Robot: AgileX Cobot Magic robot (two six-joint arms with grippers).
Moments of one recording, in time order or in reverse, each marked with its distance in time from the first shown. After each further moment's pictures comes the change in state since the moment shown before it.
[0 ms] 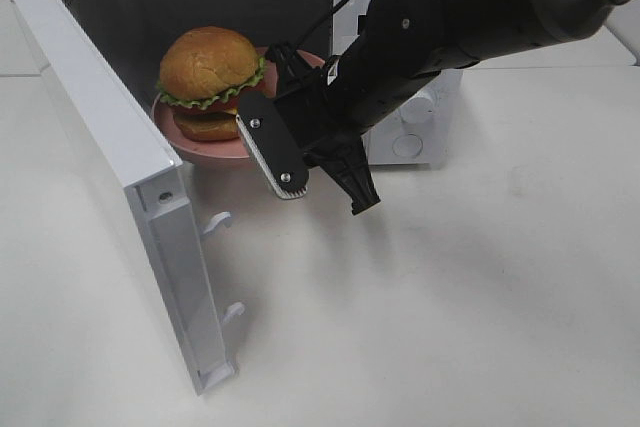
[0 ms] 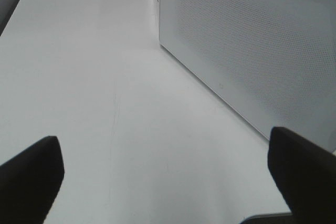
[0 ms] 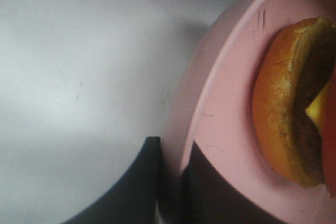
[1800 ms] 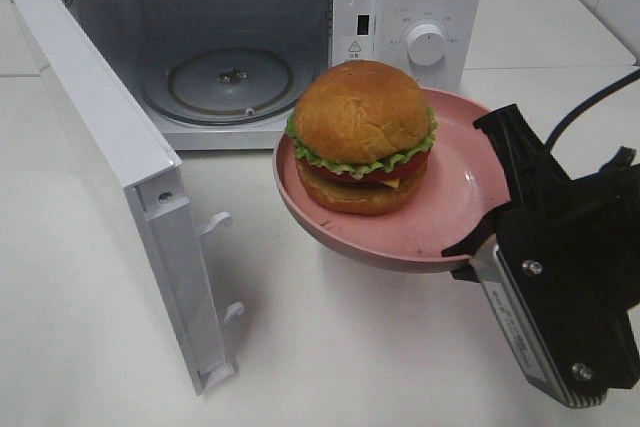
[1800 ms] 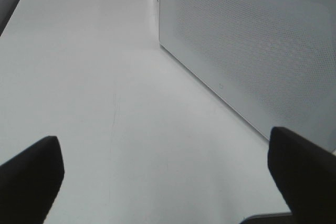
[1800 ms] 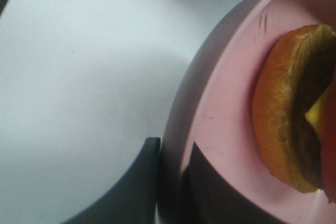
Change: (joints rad) left arm 0.000 0.000 0.000 0.000 0.000 0.000; right arm -0.009 -0.834 0.757 -0.002 0.007 0.097
